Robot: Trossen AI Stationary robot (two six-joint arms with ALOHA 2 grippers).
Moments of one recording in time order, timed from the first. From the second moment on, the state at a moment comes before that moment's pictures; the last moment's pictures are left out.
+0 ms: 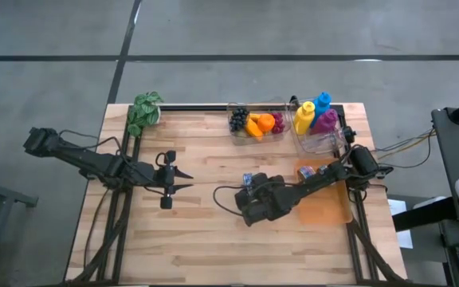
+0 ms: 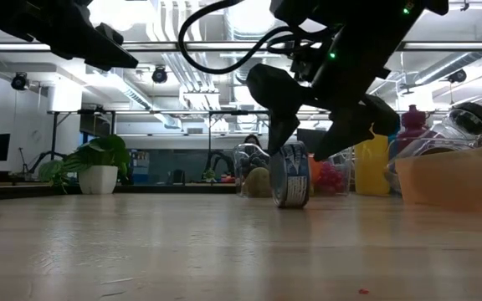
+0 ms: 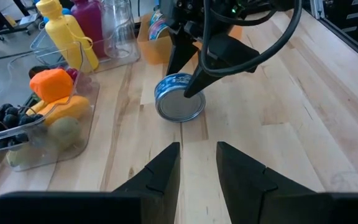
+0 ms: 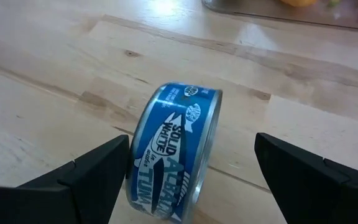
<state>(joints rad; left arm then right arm) -0.30 0.85 0.50 -0.13 -0.31 0.05 0.35 1.95 1.27 -0.70 0.81 1.49</state>
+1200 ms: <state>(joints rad) -0.30 0.85 0.50 -0.13 -0.31 0.05 0.33 1.95 1.21 -0.56 0.82 1.41</state>
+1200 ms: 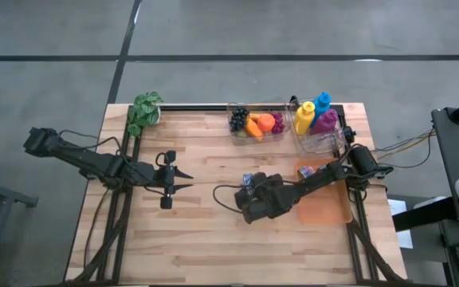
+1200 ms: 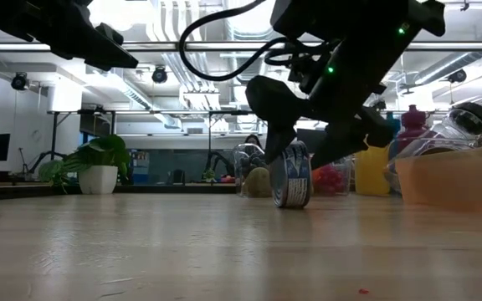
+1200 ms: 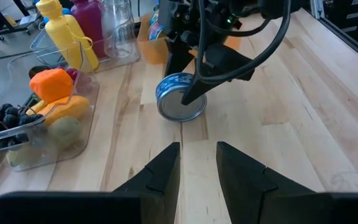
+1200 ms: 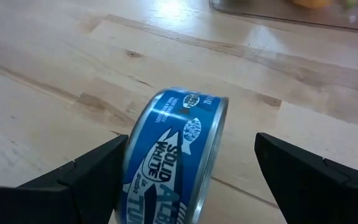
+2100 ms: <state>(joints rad) -0.30 0.85 0.50 -0.13 -0.31 0.05 0.32 1.95 1.07 -0.31 0.84 1.31</state>
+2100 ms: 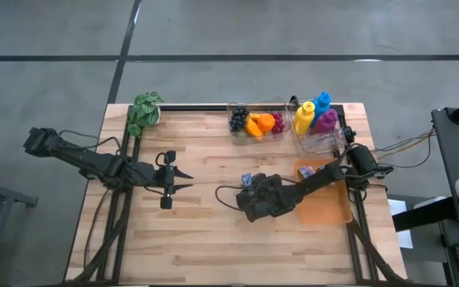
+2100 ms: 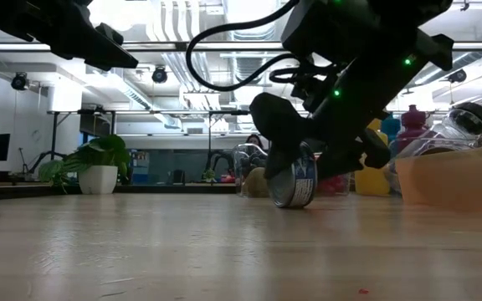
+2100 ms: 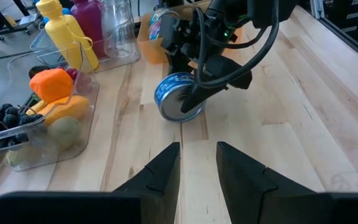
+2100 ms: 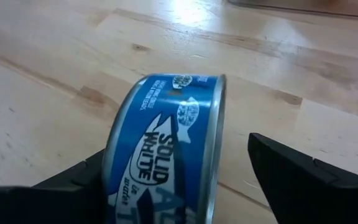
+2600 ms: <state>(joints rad) -0.30 0.85 0.50 -0.13 -0.31 0.05 0.32 1.95 1.07 -0.31 0.83 1.30</state>
